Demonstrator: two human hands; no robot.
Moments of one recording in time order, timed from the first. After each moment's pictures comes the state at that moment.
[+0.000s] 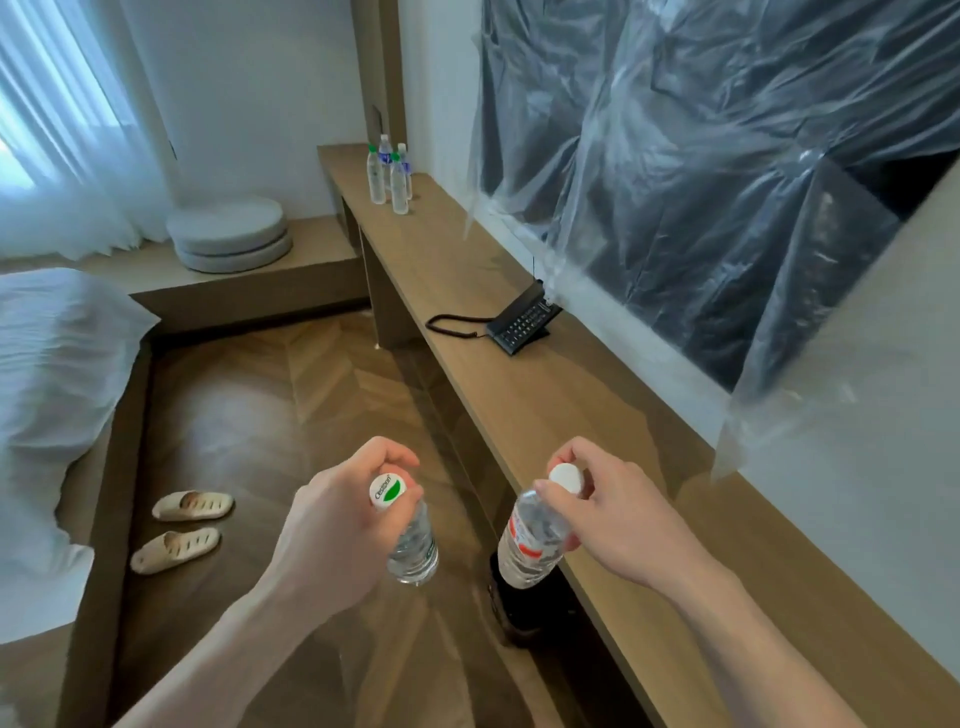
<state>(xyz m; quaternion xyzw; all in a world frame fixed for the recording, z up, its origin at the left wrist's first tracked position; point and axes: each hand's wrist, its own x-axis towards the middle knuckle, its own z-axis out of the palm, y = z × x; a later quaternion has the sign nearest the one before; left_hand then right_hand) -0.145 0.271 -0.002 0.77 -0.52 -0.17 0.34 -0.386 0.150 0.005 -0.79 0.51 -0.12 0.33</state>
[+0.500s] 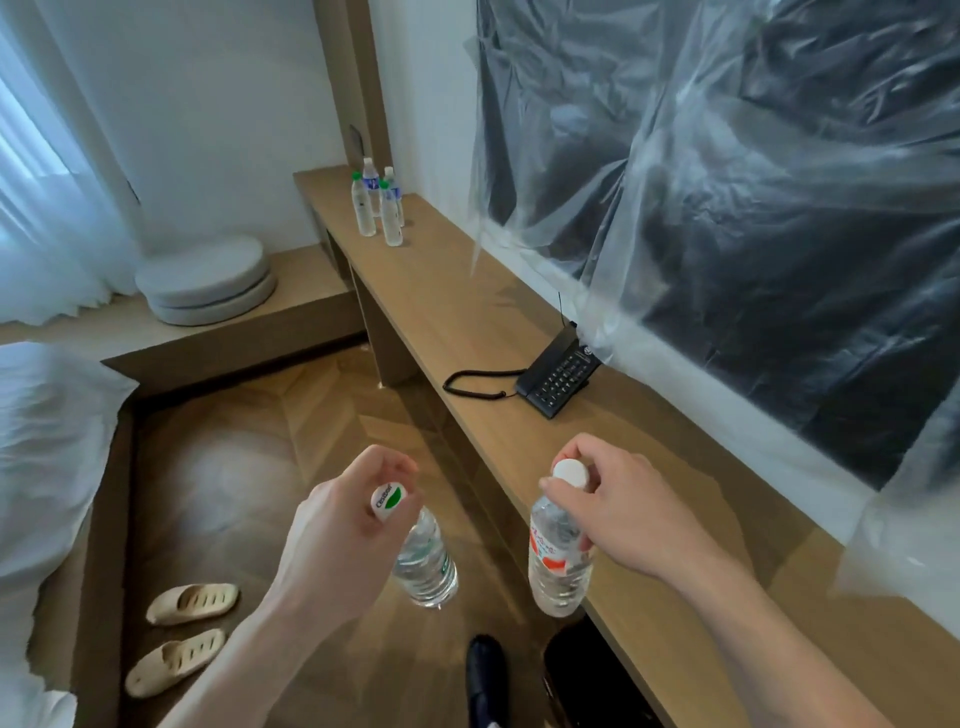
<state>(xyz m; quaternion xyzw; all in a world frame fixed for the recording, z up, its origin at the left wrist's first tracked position) 0.017 0.072 -0.003 0.77 -0.51 -0.18 0.34 -0.227 -0.041 0.001 -0.76 0.53 -0.14 0.35</state>
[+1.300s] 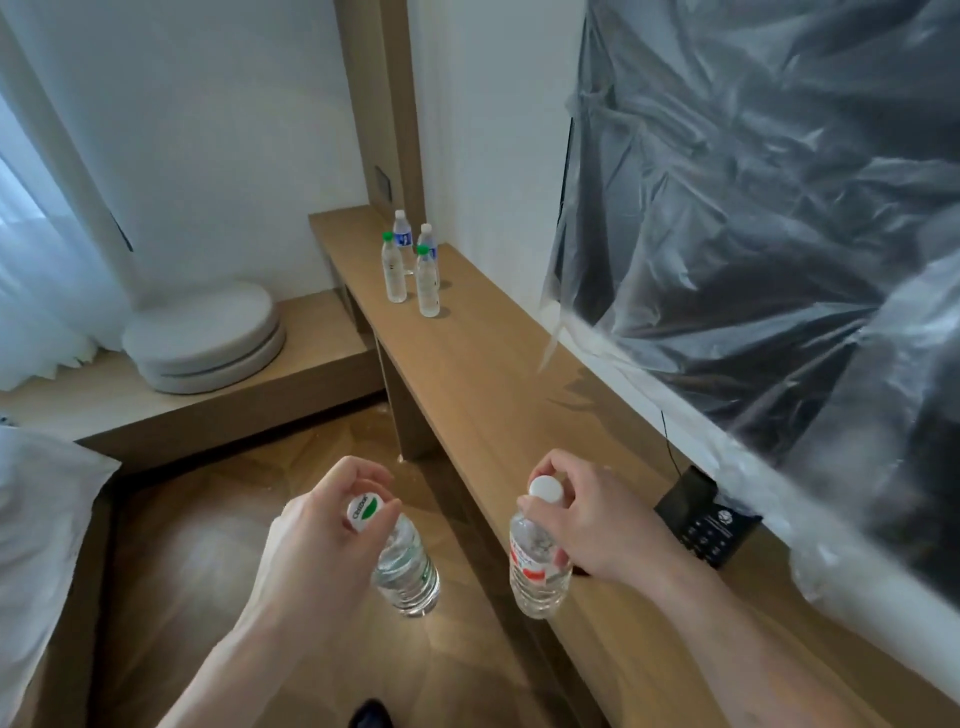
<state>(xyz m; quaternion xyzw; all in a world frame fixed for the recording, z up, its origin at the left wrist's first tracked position) 0.294 -0.221 0.005 0.78 -0.48 -0.17 0.37 0.057 -0.341 0.011 -0.78 0.51 -0.12 0.35</state>
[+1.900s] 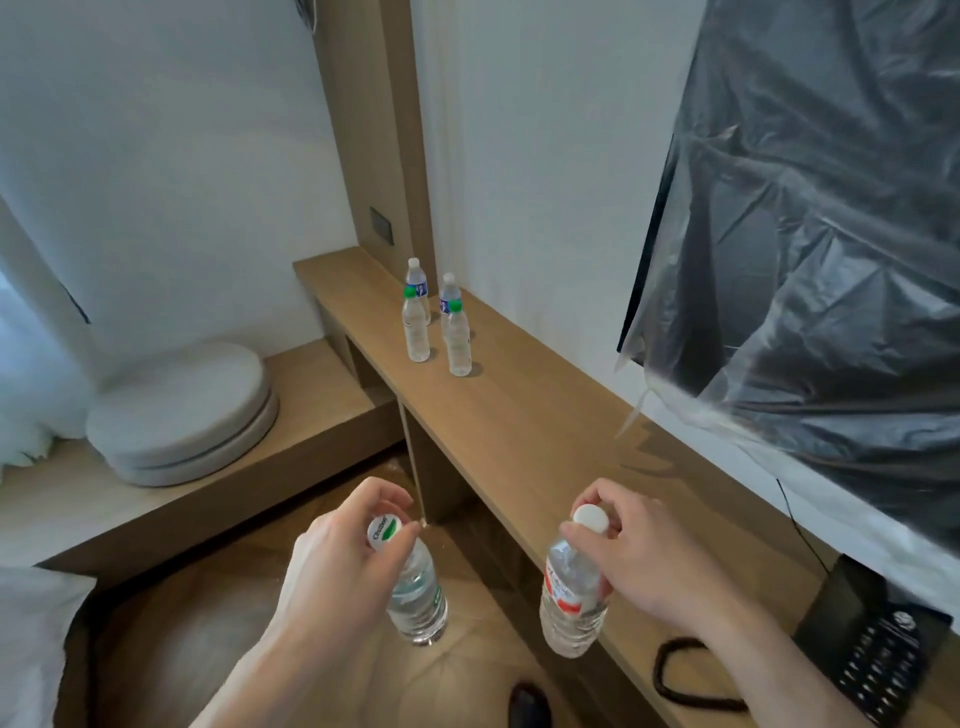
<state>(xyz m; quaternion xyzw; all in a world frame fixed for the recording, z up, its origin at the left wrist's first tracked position) 0.539 -0.381 0.003 0.74 -0.56 -0.19 0.32 0.259 -0.458 0.006 -0.72 0.58 -0.15 0.35</state>
